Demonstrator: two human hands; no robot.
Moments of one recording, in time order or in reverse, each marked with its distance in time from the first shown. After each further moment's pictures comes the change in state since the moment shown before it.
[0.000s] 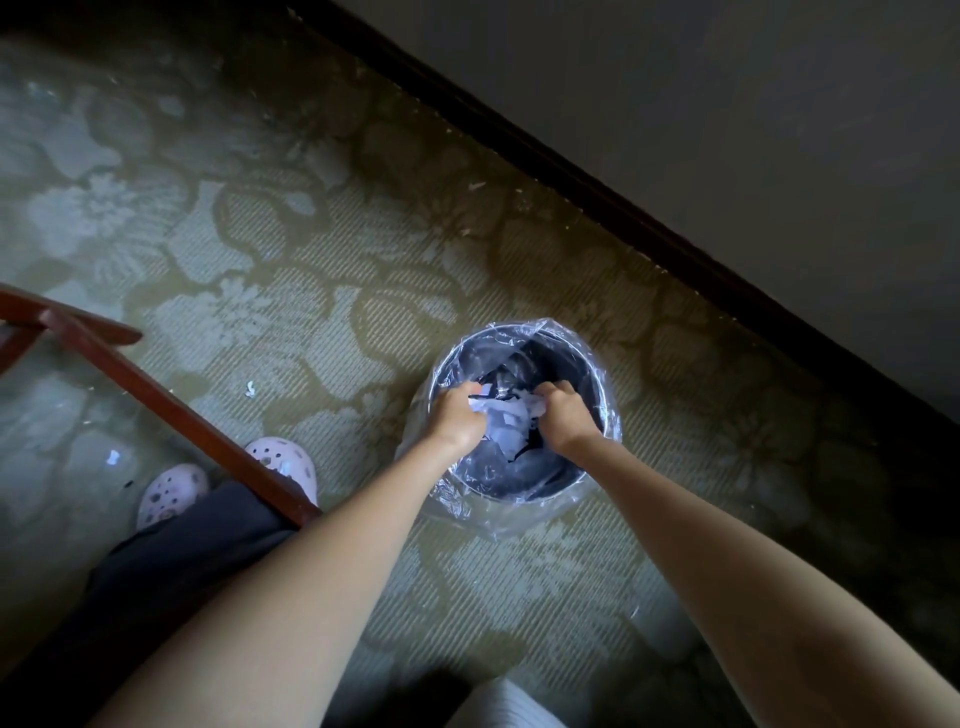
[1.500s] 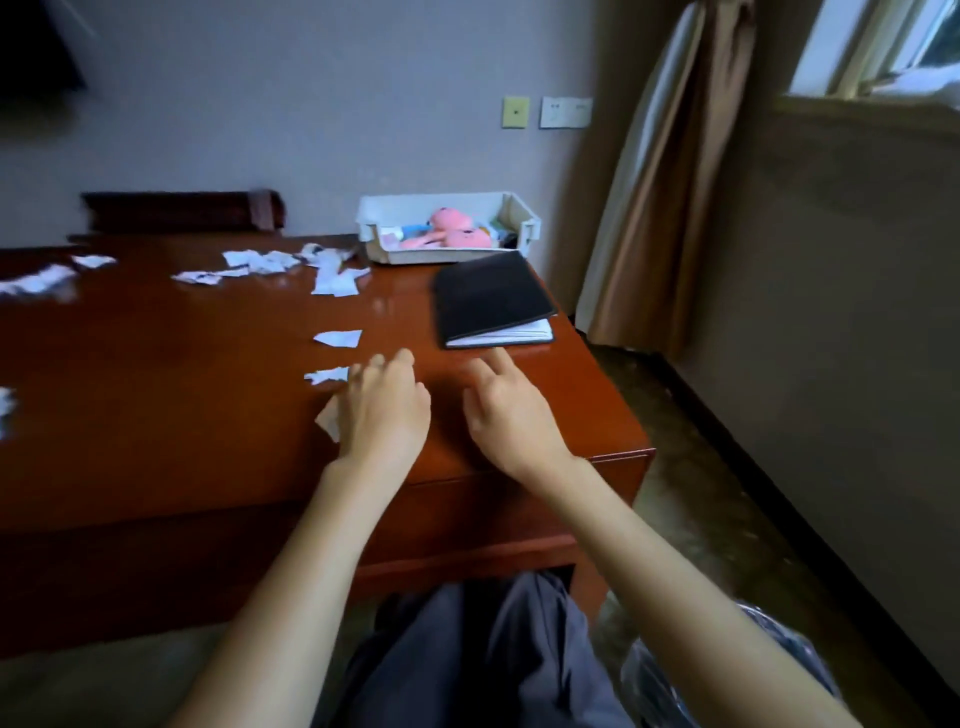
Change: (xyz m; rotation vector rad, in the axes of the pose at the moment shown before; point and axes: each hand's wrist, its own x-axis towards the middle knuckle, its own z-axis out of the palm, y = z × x) left_hand -0.514 -0.161 -0.245 0.065 1.352 -0.188; right_hand -0.458 -0.361 0.047 -0.262 0.460 -1.487
